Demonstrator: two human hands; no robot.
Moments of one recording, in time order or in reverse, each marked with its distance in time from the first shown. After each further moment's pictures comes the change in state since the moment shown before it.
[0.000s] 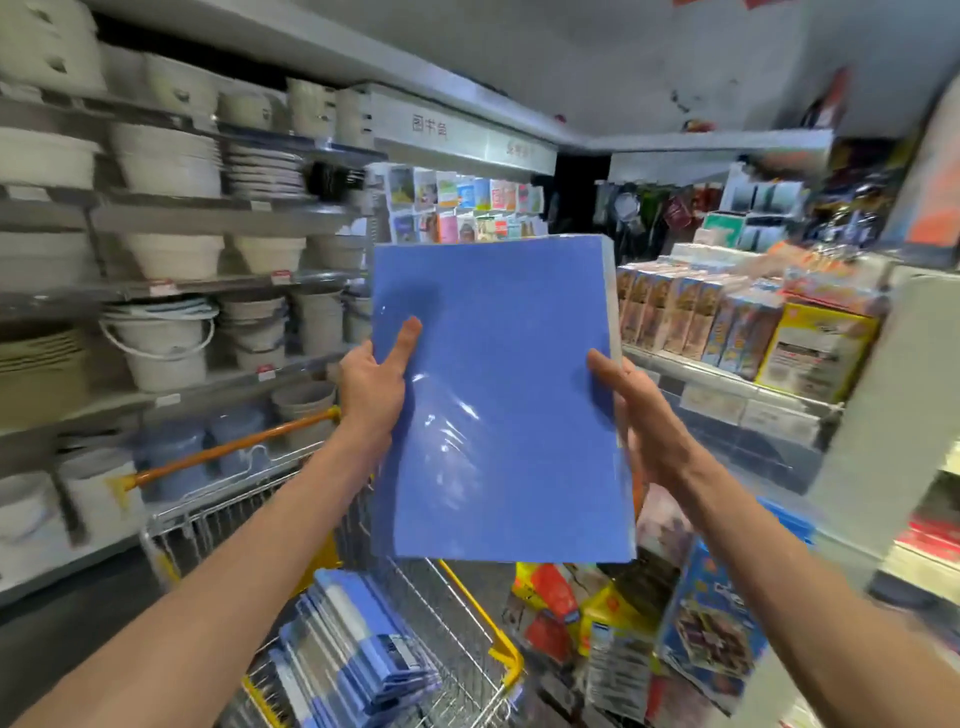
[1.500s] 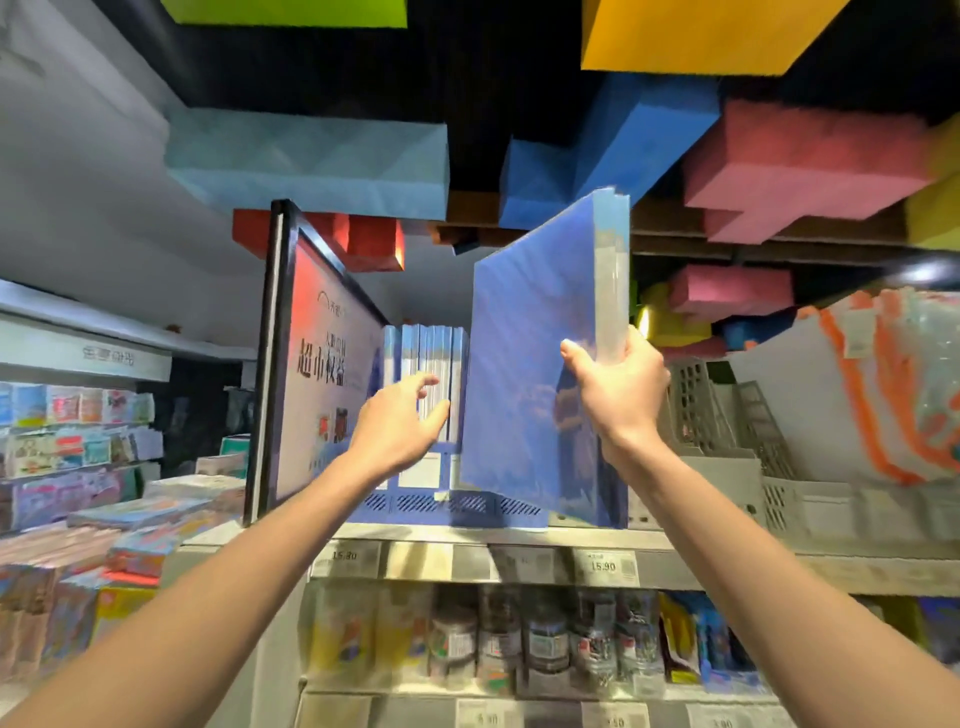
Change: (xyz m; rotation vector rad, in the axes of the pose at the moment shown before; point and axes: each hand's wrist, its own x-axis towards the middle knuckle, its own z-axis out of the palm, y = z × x) left_hand -0.213 0.157 0.695 0.438 -0.656 0.827; right_hand -0.224 -0.446 -0.421 -0.872 1.273 -0.949
